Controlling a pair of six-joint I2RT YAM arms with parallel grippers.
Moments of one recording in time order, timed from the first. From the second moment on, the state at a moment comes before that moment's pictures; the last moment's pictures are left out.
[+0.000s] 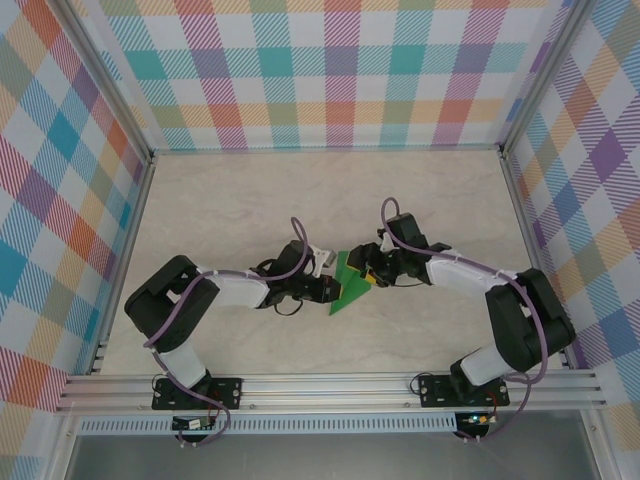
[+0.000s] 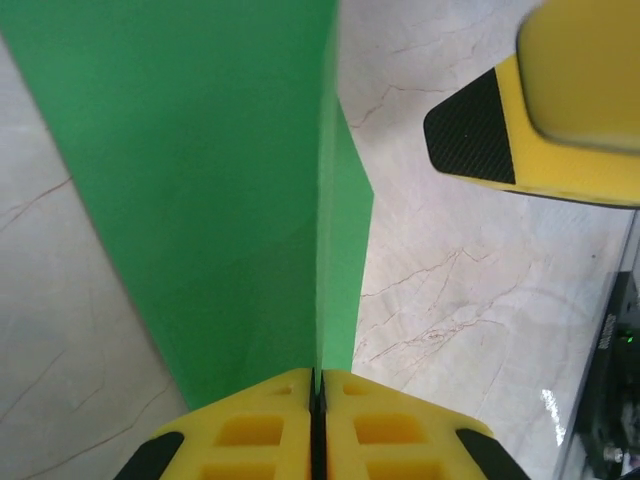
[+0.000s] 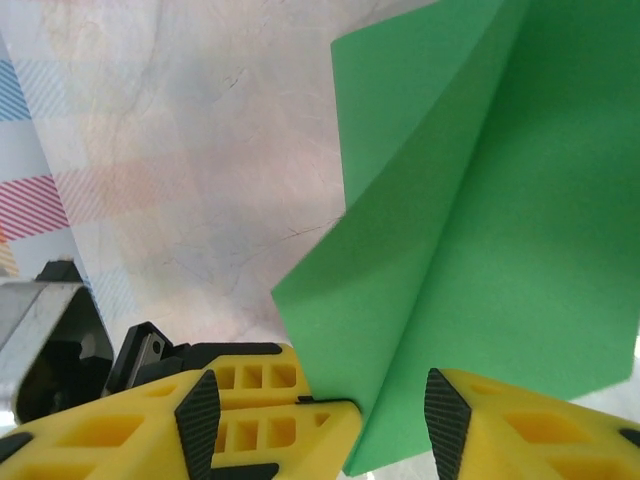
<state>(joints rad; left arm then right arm) -0.73 1.72 0.72 0.24 0.48 -0.58 0.49 1.51 0.77 -0.18 -0.52 0.93</state>
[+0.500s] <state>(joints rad) -0.68 1.74 0.70 0.33 0.54 -0.77 0.49 1.63 0.77 -0.13 -0.55 0.89</state>
